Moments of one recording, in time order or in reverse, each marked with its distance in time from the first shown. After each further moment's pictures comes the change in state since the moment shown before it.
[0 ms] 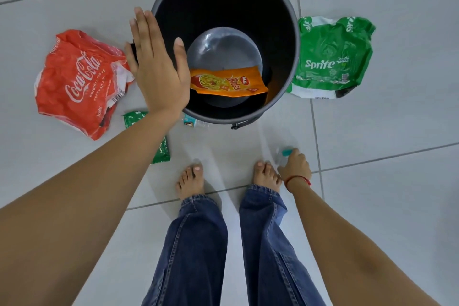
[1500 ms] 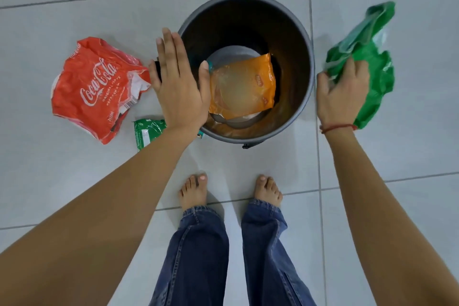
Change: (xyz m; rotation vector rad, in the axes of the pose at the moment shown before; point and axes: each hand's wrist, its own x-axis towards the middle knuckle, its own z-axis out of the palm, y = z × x) left_hand 0.002 0.004 -0.006 0.087 -0.089 -0.005; right_hand 0.025 -0.111 -0.193 0.301 0.860 -0.514
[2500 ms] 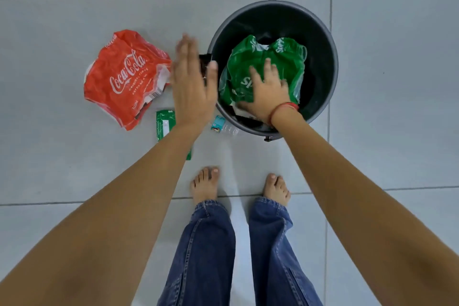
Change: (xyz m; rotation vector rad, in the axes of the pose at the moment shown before) left_hand -0.009 -0.036 -0.019 -0.332 -0.005 -0.022; right_hand -0.043 -0.125 0.045 -0.266 -0.912 -0.329
